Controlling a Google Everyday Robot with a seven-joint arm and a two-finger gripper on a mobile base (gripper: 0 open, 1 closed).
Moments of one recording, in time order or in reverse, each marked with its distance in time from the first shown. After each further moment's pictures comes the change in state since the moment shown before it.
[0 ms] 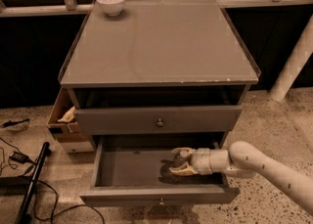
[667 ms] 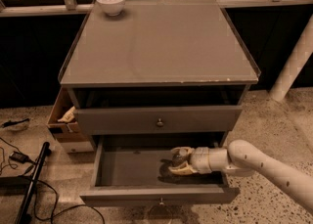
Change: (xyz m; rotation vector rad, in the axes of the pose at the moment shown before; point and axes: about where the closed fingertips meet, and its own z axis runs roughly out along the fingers) arm -0.002 -0.003 0.002 -0.004 0.006 0.008
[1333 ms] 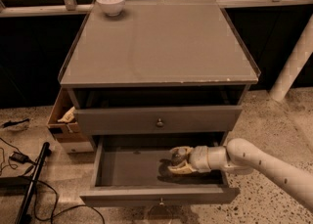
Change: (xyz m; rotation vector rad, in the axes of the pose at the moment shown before) arm -0.002 -0.003 0.003 -0.010 0.012 0.015
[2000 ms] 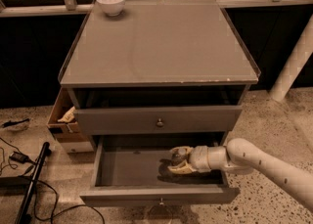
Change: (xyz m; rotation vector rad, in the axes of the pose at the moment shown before) arm 0.000 0.000 0.000 0.000 0.000 0.000
